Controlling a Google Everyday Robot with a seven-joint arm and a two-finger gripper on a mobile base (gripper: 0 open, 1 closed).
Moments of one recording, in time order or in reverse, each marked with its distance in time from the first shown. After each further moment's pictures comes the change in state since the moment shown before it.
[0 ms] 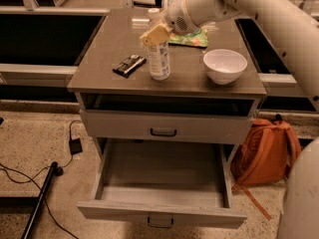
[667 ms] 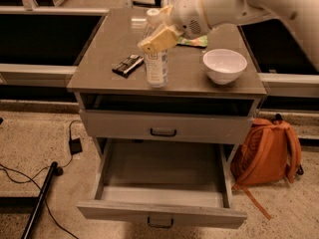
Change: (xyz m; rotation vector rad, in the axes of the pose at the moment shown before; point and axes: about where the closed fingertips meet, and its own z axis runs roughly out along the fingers) arm -0.033 0.075 -0.050 -0.138 -0.135 -0.165
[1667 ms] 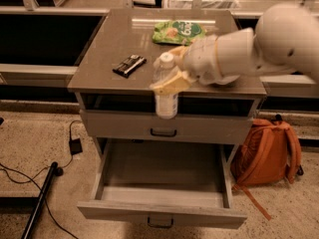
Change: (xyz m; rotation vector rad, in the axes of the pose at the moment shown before) arm 0.060 0.076 -0.014 0.048 0.007 -0.063
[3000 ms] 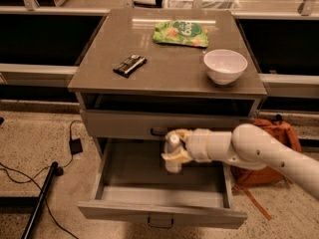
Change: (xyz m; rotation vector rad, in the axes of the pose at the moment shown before) arm 0.243 0.090 0.094 0.079 0.024 0.096
